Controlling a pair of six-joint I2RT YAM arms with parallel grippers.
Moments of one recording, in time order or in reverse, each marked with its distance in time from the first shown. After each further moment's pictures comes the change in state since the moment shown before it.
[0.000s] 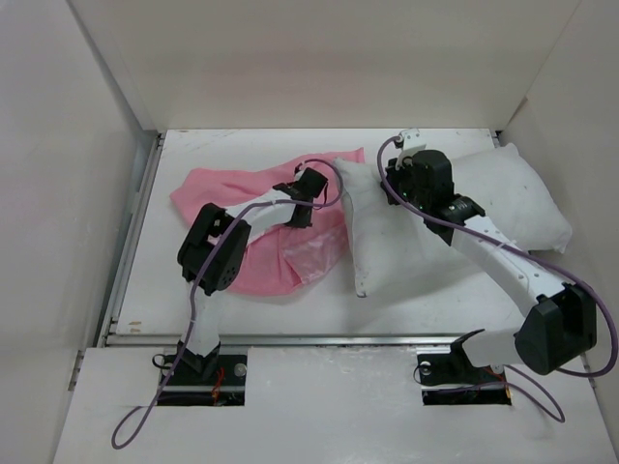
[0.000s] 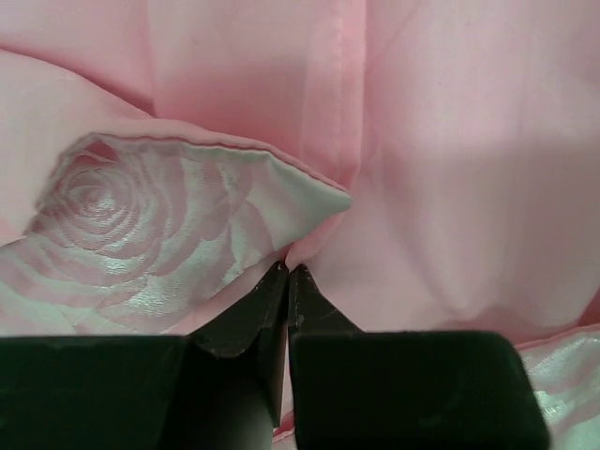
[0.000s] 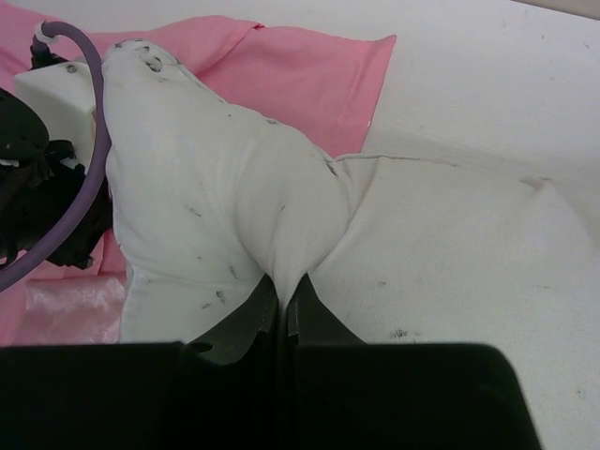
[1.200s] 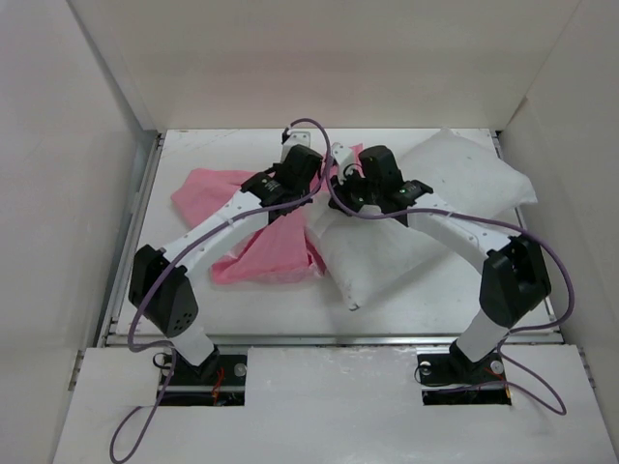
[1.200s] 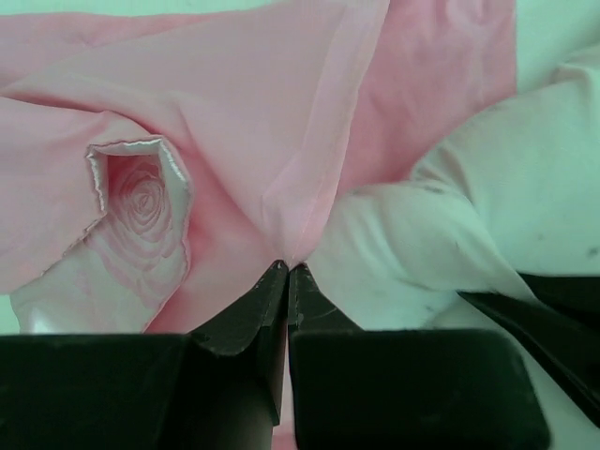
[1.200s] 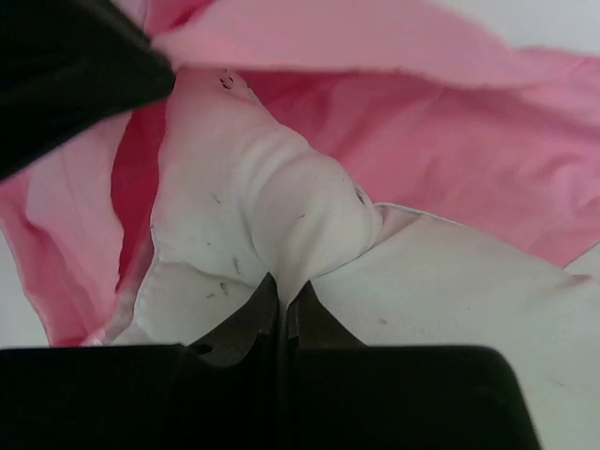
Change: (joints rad) left arm -0.093 -0.392 0.052 -0.126 -0.133 -0.056; right arm 0.149 0.324 0.212 -0.095 -0.380 -0.255
